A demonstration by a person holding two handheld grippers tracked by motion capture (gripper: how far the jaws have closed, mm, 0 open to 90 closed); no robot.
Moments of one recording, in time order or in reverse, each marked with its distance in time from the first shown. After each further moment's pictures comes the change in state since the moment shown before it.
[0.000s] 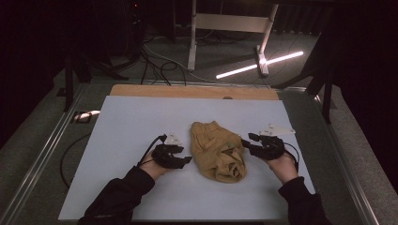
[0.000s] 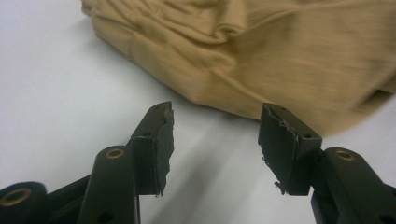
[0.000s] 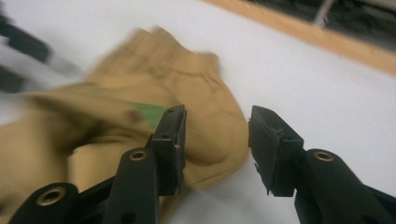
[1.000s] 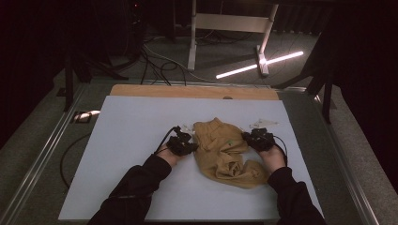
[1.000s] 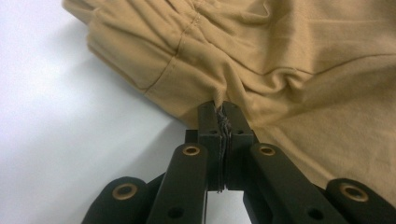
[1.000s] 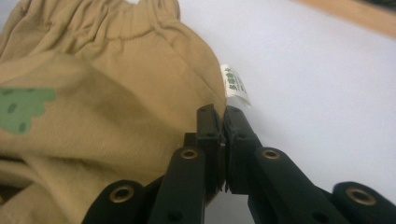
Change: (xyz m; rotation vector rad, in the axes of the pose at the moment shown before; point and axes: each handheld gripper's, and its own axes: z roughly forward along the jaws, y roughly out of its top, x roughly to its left) left arm 0.016 0.035 0.041 0.027 -0.001 -0.022; right arm -0.023 -0.005 0.045 0.100 -0.090 -0.015
